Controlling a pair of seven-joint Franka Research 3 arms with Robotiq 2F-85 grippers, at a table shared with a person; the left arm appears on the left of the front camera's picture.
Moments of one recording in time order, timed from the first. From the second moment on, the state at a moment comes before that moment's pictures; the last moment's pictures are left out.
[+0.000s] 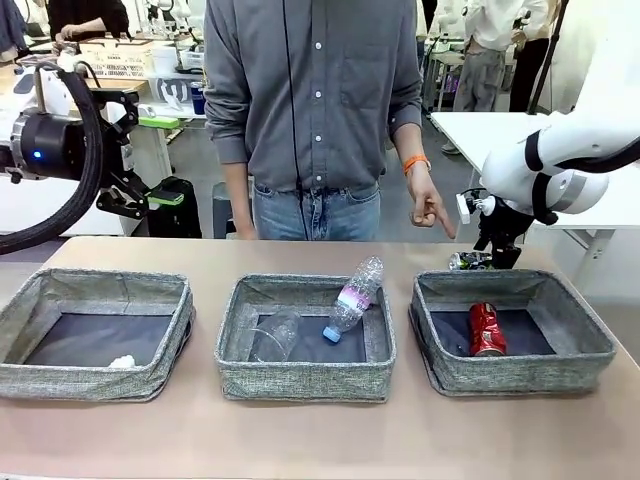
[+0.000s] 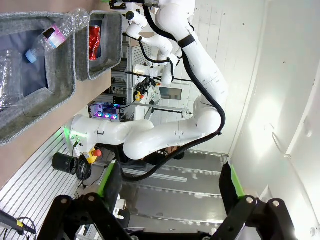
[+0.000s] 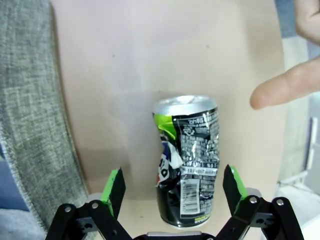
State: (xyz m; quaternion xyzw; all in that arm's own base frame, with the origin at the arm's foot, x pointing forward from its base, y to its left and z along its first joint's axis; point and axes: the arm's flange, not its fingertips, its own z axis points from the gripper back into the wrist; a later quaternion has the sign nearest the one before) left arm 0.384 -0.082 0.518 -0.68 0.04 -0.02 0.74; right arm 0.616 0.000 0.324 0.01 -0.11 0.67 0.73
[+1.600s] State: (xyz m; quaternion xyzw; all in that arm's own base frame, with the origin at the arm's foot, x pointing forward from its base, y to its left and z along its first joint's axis) left arm 0.384 -0.082 0.519 -0.68 0.04 -0.02 0.74; right arm 0.617 -0.013 0.300 0.03 -0.11 0.66 0.74
